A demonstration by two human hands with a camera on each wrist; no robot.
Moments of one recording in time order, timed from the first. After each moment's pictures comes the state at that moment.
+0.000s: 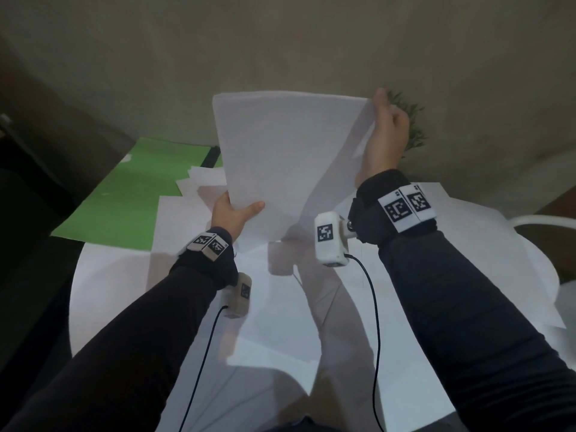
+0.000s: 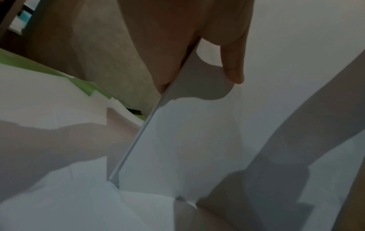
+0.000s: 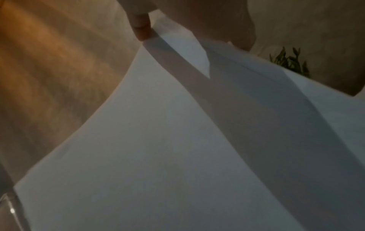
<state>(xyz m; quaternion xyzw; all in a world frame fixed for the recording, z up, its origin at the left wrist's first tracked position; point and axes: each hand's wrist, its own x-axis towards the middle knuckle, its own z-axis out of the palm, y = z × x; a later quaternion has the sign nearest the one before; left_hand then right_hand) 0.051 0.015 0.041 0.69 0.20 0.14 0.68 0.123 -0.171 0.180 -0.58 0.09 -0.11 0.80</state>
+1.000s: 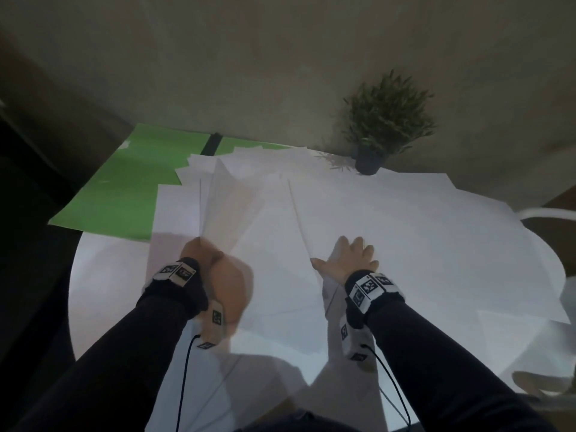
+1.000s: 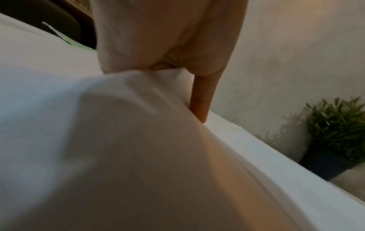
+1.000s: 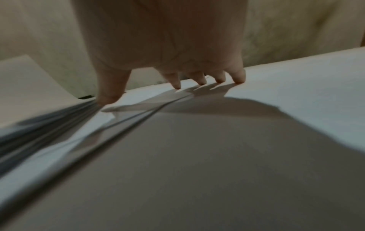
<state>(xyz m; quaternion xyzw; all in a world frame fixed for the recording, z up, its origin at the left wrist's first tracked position) -0.002 0.062 -0.020 0.81 0.38 -0.10 0.43 0.070 -0.215 -0.035 -0.97 0.05 0.23 0.10</state>
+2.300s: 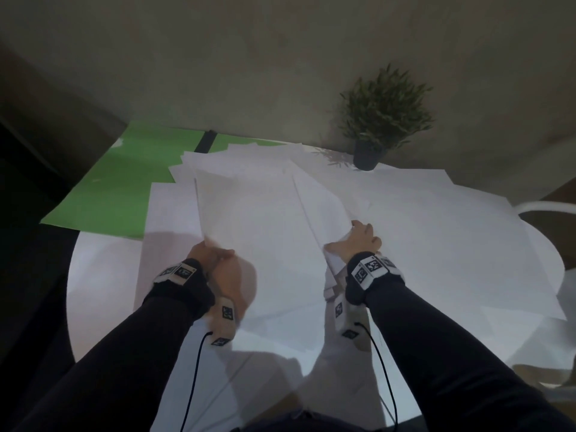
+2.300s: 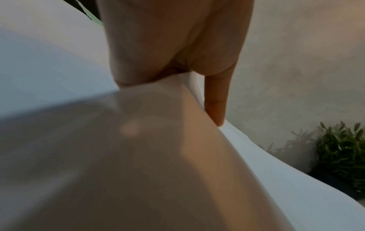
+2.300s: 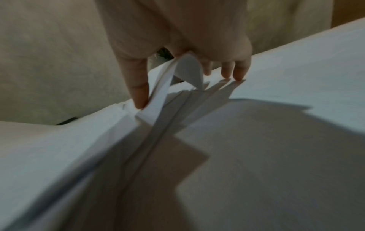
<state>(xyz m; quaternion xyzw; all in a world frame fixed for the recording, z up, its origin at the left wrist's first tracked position) -0.005 0.050 -0.025 0.66 0.43 -0.10 0.61 0.087 -0.216 -0.013 -0.95 0.13 0.17 0.22</state>
